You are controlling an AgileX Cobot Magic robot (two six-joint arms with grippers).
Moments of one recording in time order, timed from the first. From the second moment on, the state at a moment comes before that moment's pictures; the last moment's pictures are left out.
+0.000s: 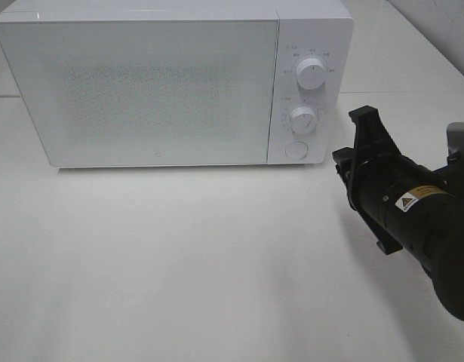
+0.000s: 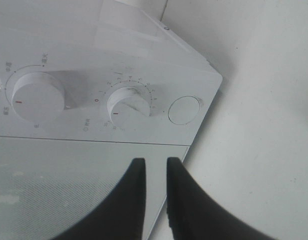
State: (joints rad) left arm 0.02 0.00 -0.50 -0.18 1.04 0.13; right arm 0.71 1.67 -0.35 0.70 -1.02 1.05
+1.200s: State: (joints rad) left arm 0.02 0.00 -0.50 -0.18 1.04 0.13; right arm 0.71 1.79 -0.44 0.71 -0.95 1.35
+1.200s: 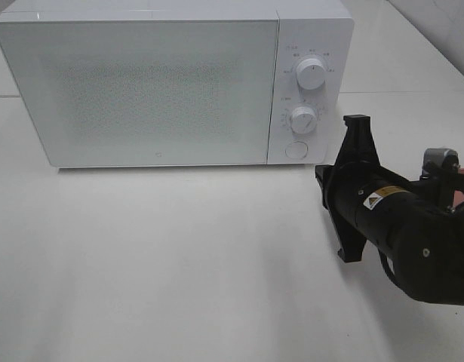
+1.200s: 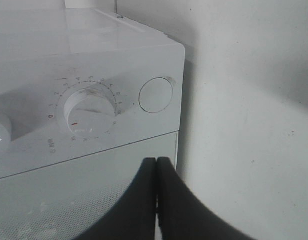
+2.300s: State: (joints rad) left arm 0.02 0.00 -0.50 -0.18 1.04 0.13; right arm 0.57 2.05 -0.75 0.65 -0.86 1.36
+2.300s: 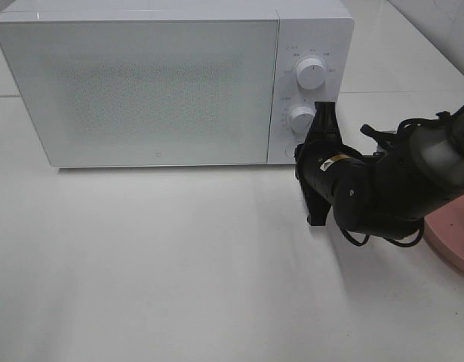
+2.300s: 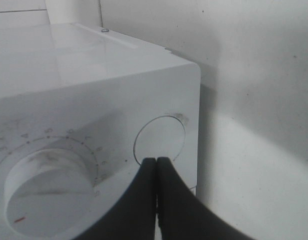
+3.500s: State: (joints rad) left arm 0.02 0.00 -0.50 -0.17 1.04 0.13; right arm 0.54 2.15 -0.85 0.64 -0.88 1.39
